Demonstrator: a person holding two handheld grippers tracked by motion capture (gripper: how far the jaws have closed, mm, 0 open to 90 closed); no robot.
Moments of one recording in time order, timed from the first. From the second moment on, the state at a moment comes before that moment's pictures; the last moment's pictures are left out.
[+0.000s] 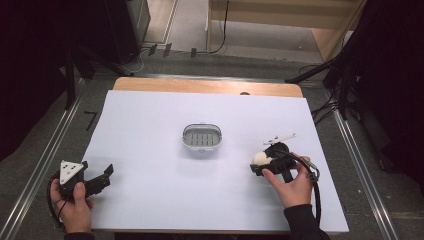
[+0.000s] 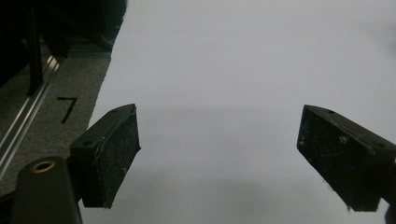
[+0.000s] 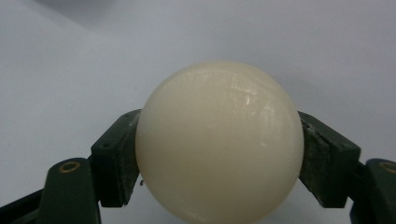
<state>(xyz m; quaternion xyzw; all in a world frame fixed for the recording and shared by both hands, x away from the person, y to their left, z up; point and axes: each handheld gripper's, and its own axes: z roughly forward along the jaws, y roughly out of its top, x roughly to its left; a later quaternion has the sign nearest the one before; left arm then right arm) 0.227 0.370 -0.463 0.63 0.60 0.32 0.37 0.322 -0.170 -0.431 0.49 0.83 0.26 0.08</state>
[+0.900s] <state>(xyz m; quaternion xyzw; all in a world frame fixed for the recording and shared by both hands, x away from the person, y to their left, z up) 0.227 0.369 -0.463 0.63 0.60 0.32 0.37 0.333 -0.145 -0.421 0.47 0.84 0.27 0.08</state>
